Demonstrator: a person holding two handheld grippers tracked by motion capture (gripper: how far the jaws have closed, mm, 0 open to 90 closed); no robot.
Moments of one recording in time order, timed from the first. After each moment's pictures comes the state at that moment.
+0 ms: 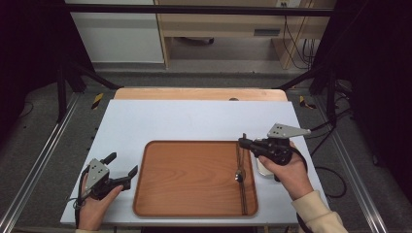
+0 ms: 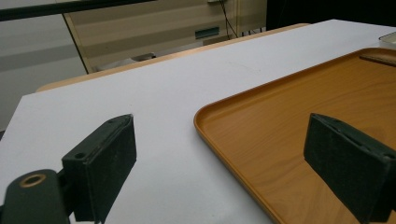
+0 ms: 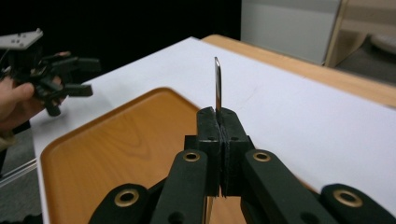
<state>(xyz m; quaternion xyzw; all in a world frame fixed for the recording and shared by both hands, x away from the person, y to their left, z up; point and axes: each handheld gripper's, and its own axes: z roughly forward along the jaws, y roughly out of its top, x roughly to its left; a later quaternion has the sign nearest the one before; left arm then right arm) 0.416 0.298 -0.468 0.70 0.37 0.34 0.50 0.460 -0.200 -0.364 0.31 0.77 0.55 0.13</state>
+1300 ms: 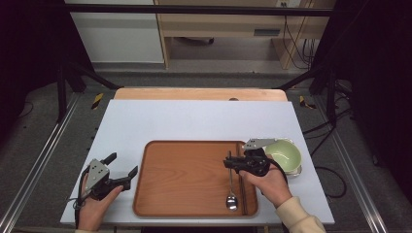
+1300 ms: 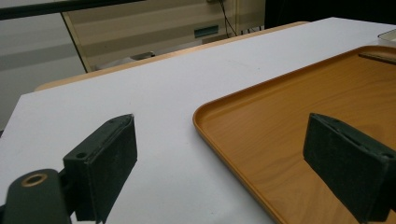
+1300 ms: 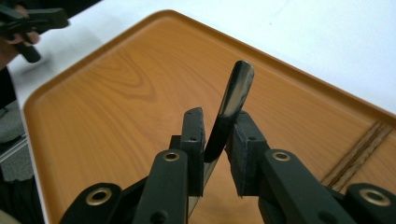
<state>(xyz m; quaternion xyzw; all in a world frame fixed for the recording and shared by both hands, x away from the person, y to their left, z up) 0.416 0.298 -0.468 0.71 0.37 0.34 0.50 0.466 -0.162 -0.423 0.36 0.81 0.45 0.06</state>
